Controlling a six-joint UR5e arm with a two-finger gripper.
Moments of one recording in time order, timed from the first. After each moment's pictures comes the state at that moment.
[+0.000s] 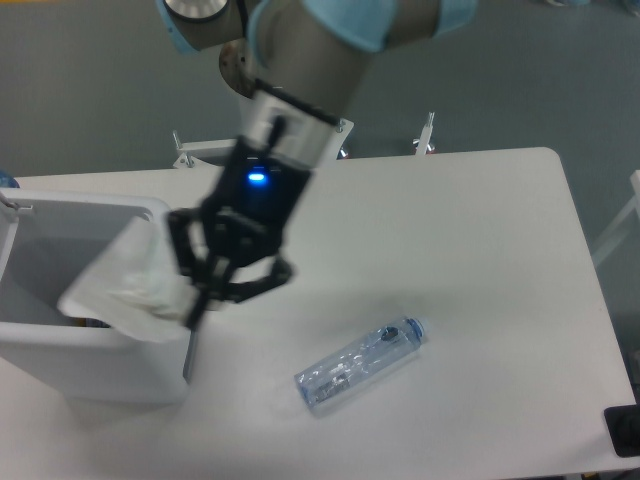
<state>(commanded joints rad) 2.25 -1.77 -1.50 -0.85 0.84 0.48</state>
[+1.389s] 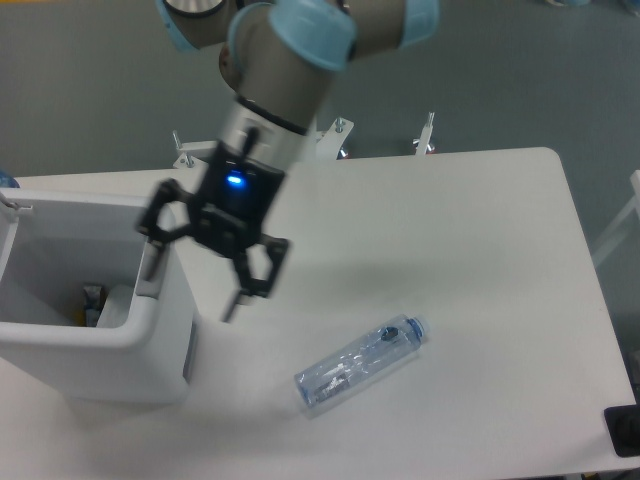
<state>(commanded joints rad) 2.44 -1.83 -1.56 -0.77 0.92 0.62</state>
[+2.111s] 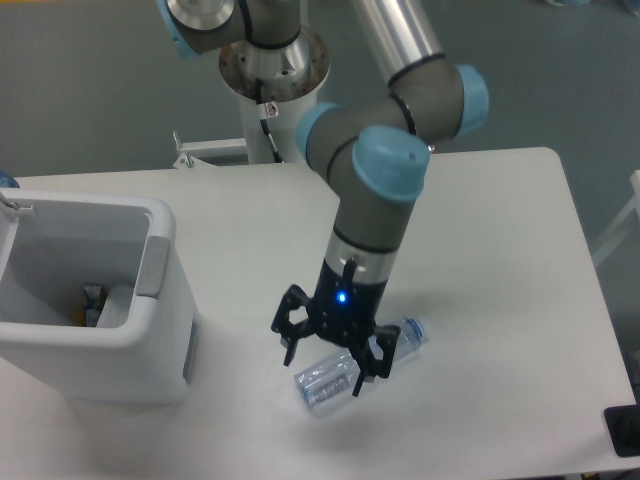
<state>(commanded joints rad) 2.42 -2.05 -1.57 -0.77 1.19 0.92</state>
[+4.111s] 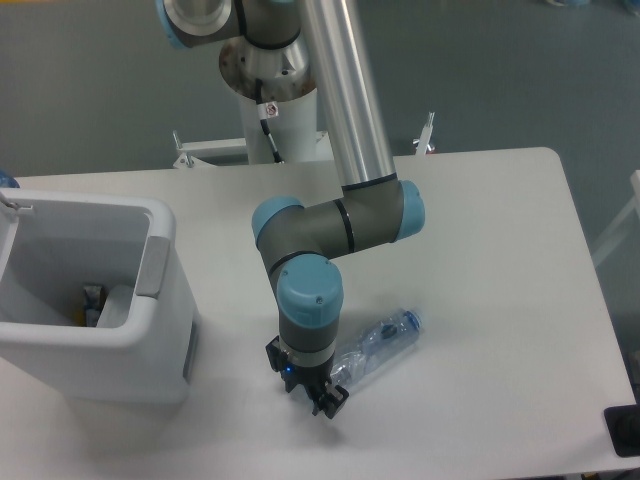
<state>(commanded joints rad) 2.29 -2.21 -1.50 -0.78 1.47 1.04</state>
